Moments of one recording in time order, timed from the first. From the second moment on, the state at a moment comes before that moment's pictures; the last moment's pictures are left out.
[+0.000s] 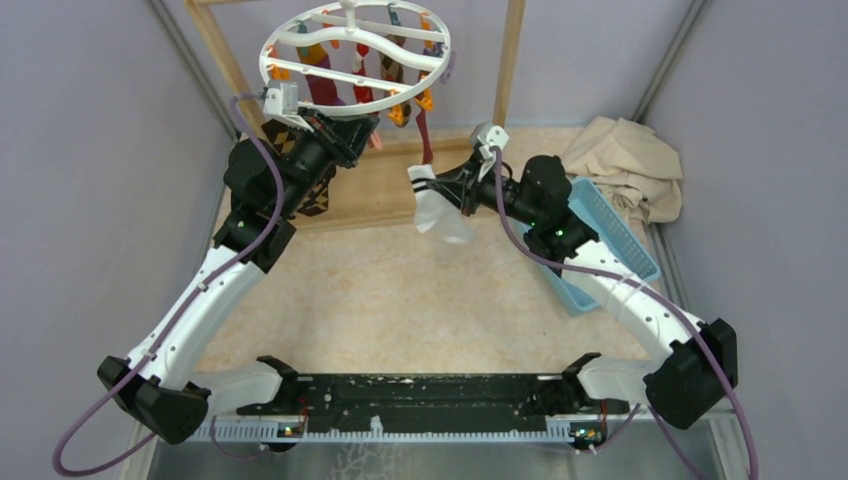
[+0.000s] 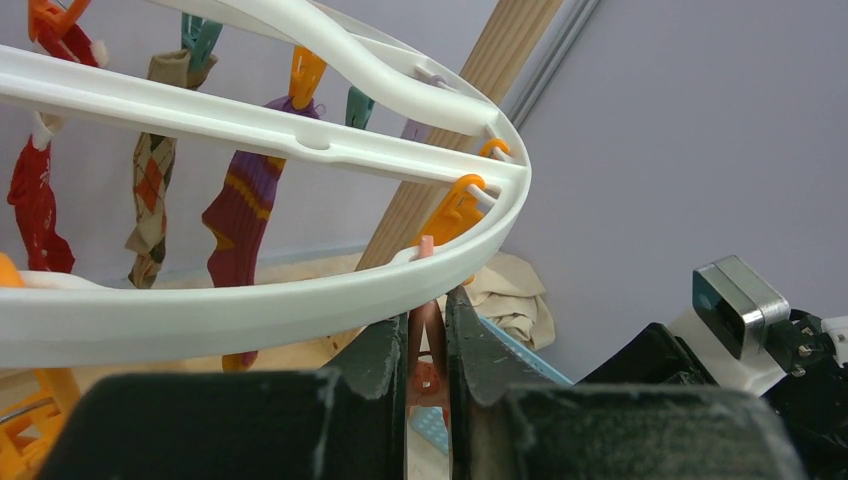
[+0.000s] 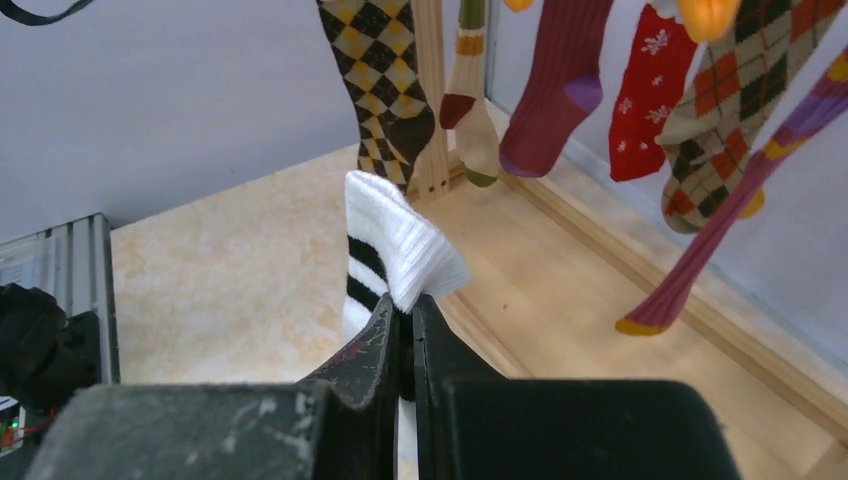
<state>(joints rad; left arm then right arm) -0.52 1.16 1.27 0.14 0.07 -0.49 0.57 1.18 1.02 0.22 -0.49 0.04</state>
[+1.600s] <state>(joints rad) -0.52 1.16 1.28 0.15 0.15 -0.51 0.67 1.39 1.34 0.21 -0.53 0.04</state>
